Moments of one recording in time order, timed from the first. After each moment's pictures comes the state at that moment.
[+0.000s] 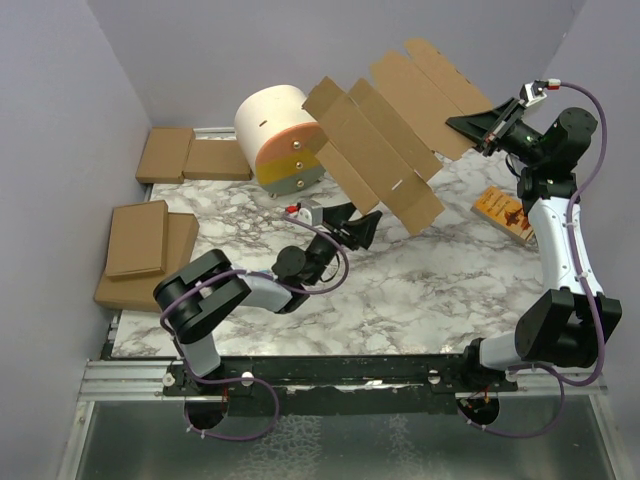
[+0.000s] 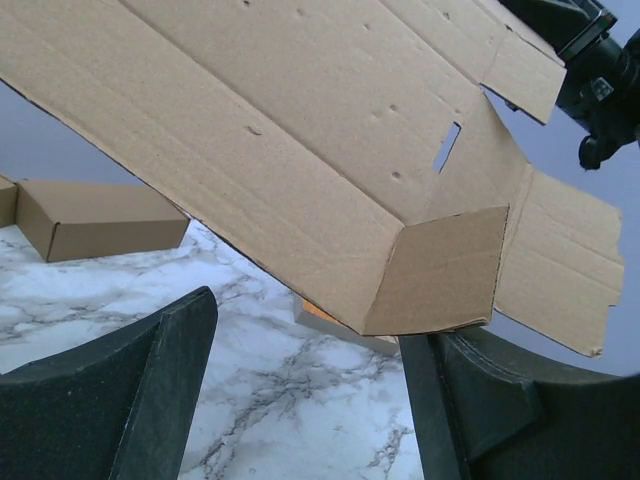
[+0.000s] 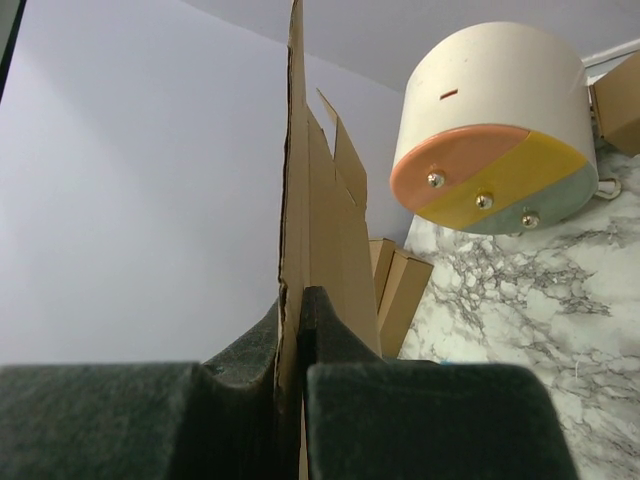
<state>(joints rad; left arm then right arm) -0.93 1.74 0.66 1.51 -0.24 -0.44 -0.19 1.41 1.32 0.24 -0.99 1.25</state>
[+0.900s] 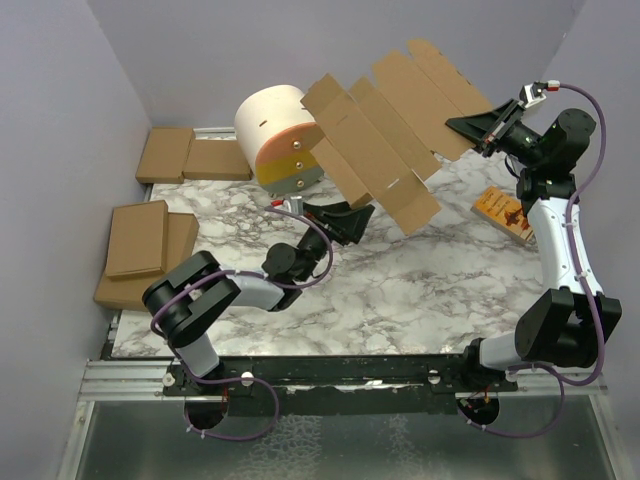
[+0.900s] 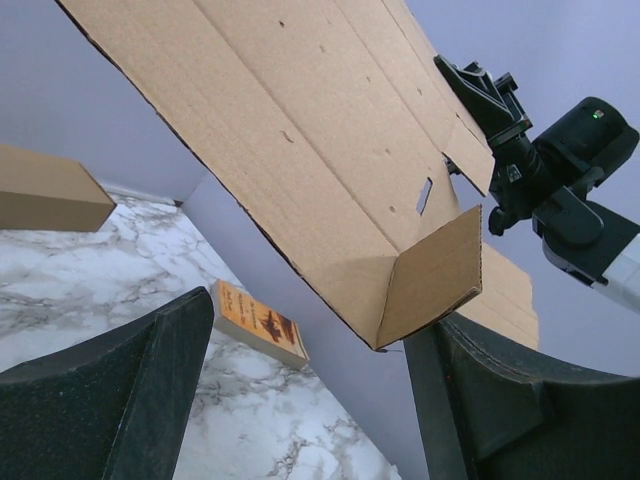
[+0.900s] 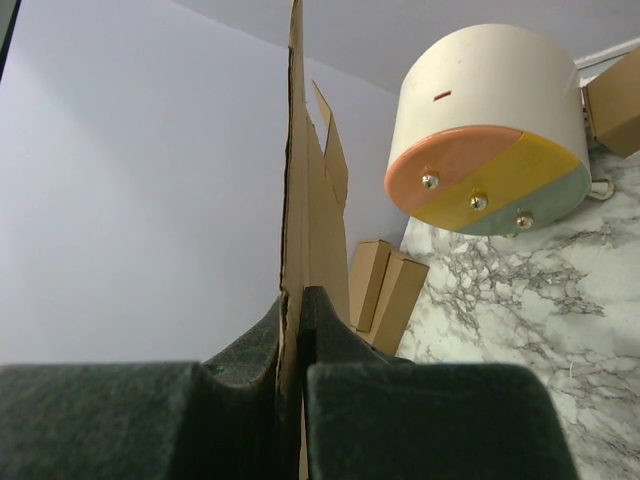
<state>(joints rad) -0.87 1.67 0.62 1.51 -0.20 -0.74 -0.19 1.41 1.31 0.24 -0.99 1.24</state>
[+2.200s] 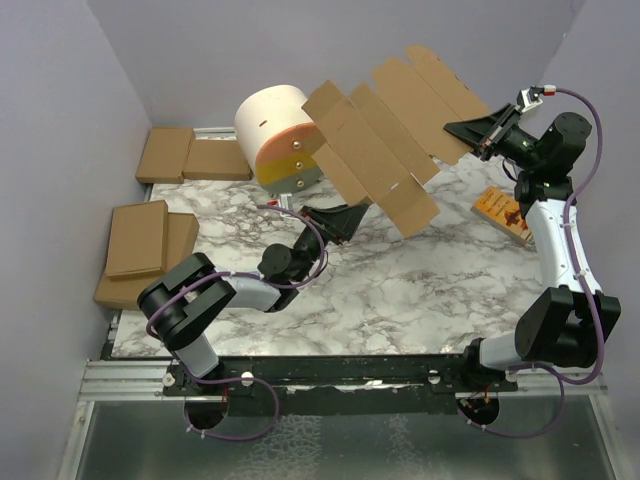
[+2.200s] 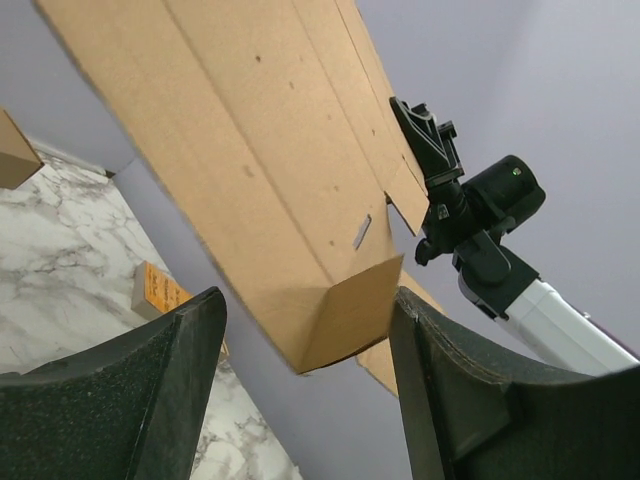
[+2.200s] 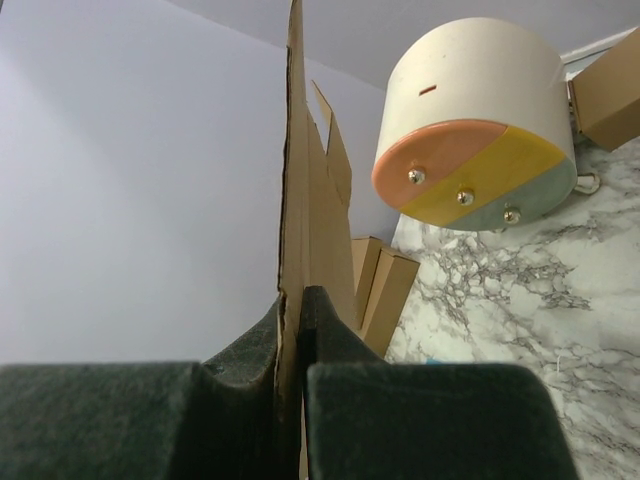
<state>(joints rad) -0.86 1.65 0.60 1.51 -0.18 -0.99 -0.19 1.41 1.27 0.25 -0.99 1.22</state>
